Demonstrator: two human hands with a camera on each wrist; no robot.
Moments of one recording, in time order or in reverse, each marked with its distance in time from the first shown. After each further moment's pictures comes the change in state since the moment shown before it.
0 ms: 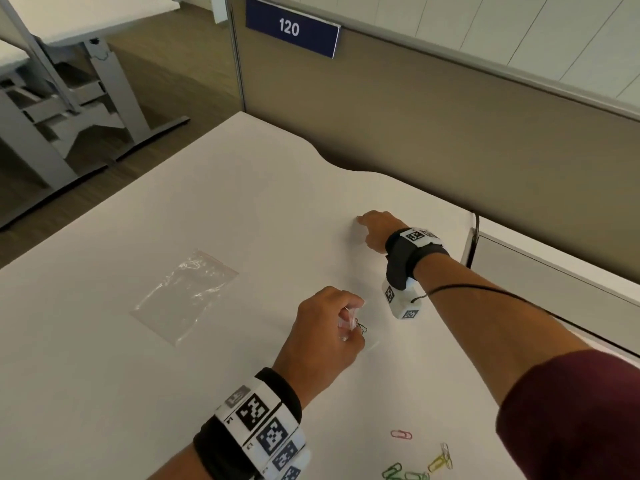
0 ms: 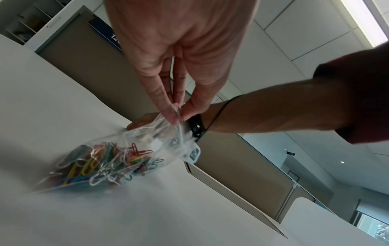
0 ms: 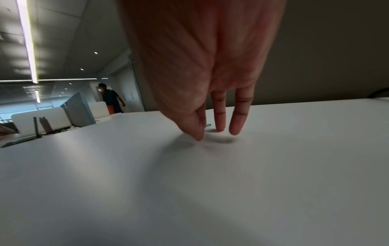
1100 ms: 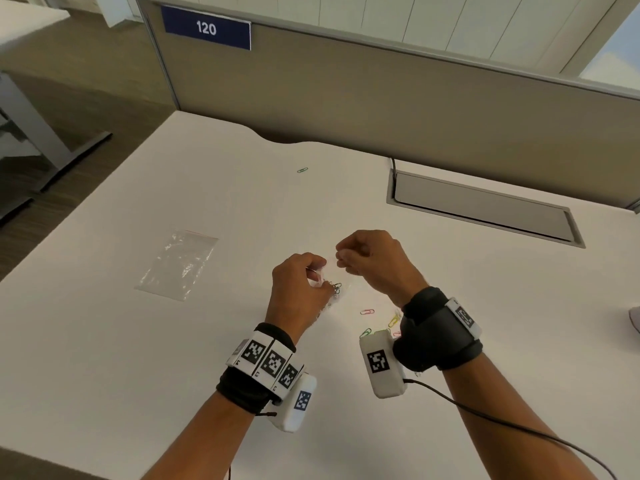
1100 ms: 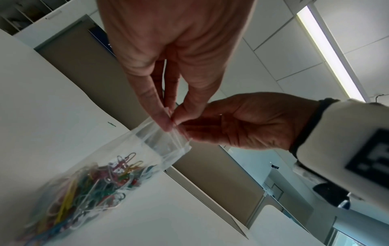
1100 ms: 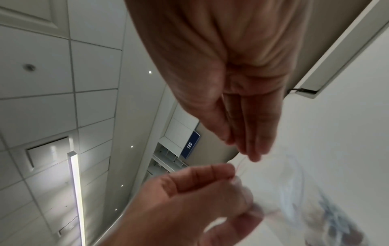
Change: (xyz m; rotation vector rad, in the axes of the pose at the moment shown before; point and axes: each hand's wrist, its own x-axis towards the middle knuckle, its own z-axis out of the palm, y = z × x) left_hand -0.084 0.025 -0.013 -0.002 -0.033 -0.092; right_hand -0.302 -0.059 0.028 0.881 0.362 0.107
